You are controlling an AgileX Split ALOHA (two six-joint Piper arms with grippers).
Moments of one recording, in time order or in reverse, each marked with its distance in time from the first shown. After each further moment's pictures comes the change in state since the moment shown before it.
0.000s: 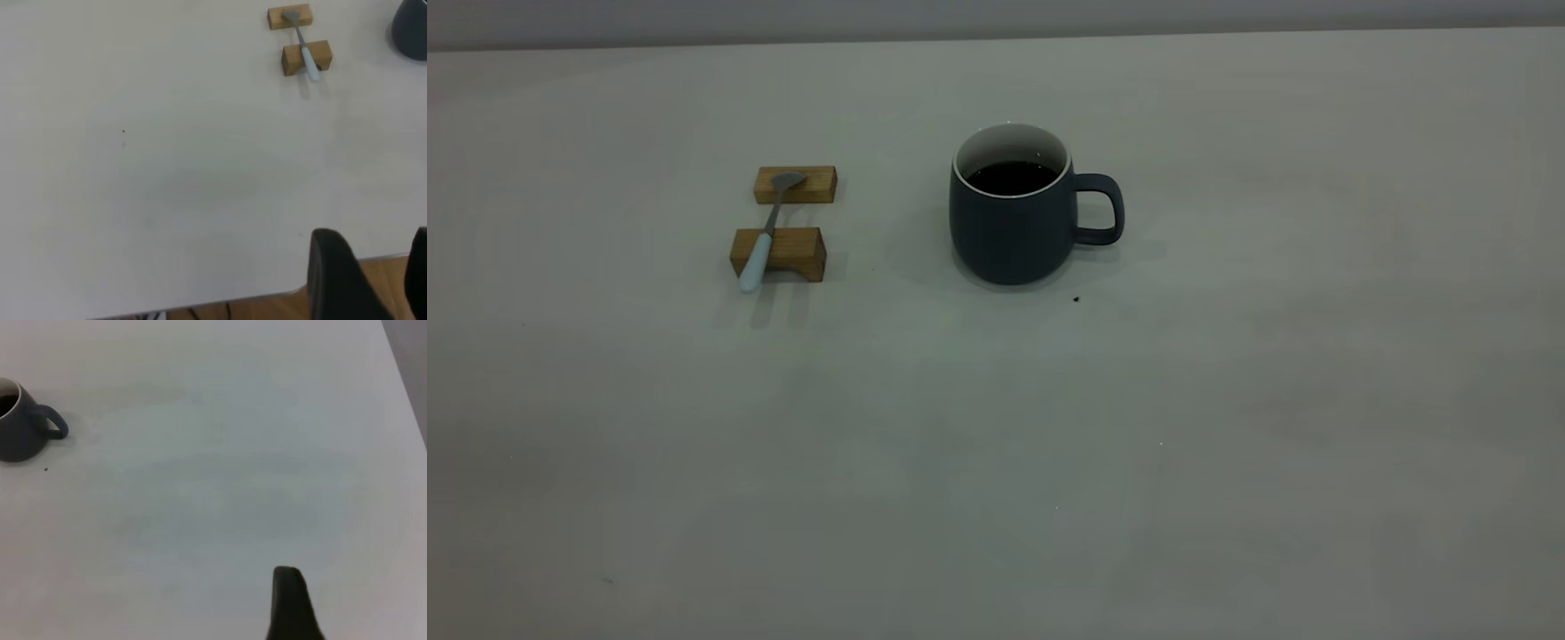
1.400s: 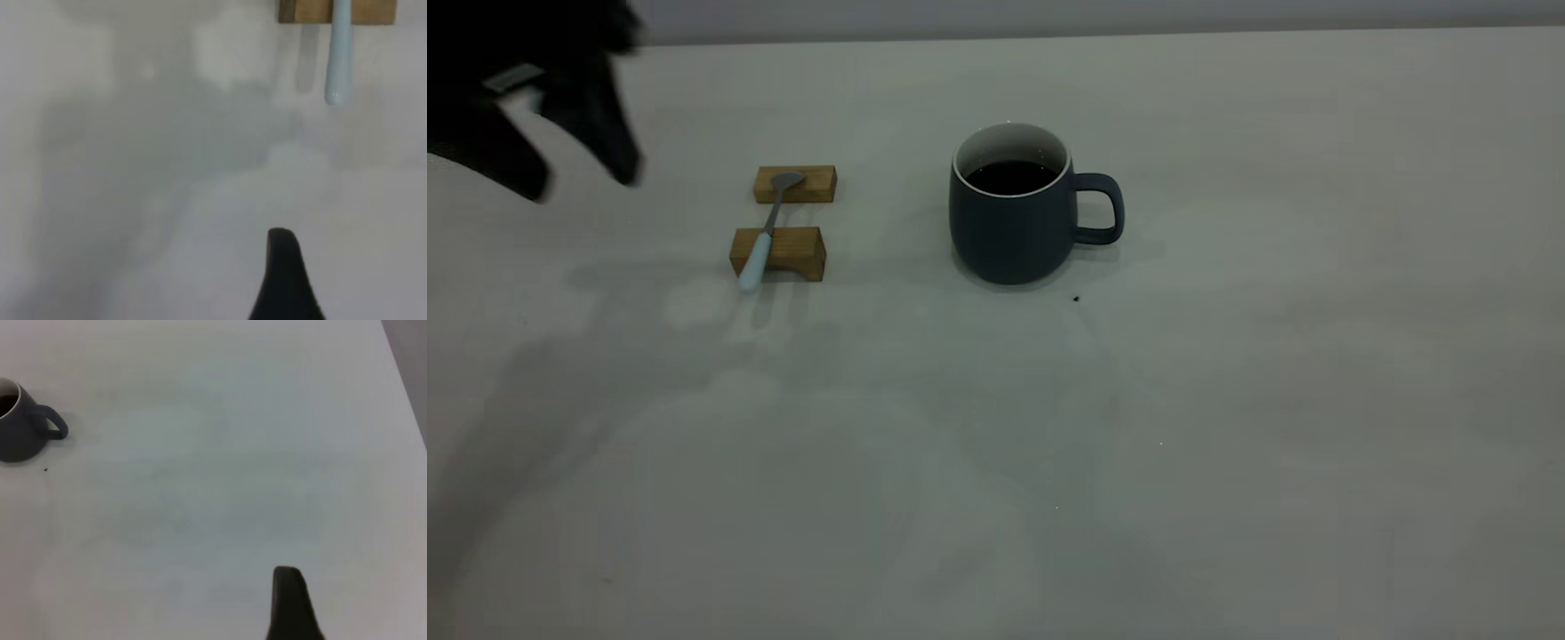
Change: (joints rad) left arm -0.152 1.885 -0.546 -0.126 -0.619 -0.197; right arm 0.000 -0.001 0.000 -0.001 0.000 0.001
